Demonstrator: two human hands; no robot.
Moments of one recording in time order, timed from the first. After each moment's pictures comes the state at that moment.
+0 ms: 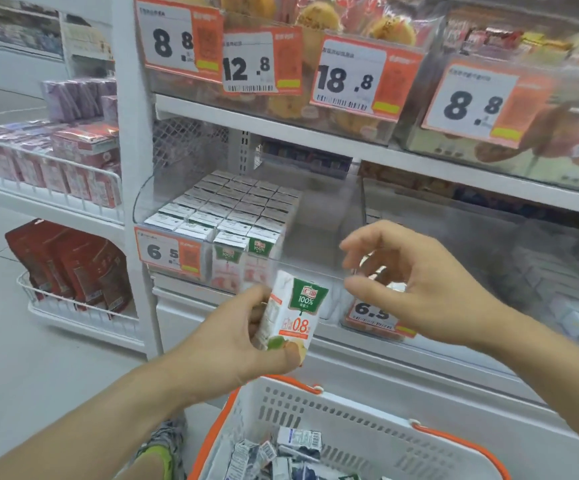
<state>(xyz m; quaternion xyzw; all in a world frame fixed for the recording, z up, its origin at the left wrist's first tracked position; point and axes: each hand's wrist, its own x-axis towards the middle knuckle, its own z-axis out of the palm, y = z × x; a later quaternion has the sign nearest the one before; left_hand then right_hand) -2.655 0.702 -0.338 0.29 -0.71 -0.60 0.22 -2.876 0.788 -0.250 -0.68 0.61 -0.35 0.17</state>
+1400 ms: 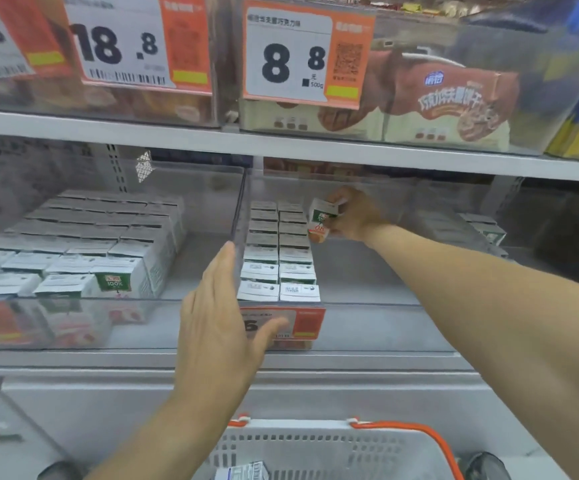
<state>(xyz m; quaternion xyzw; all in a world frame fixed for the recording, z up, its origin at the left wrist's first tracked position) -2.823 0.707 -0.373 0.33 -0.84 -0.15 0.40 -3.133 0.674 -0.325 -0.41 0.82 -0.38 0.10</state>
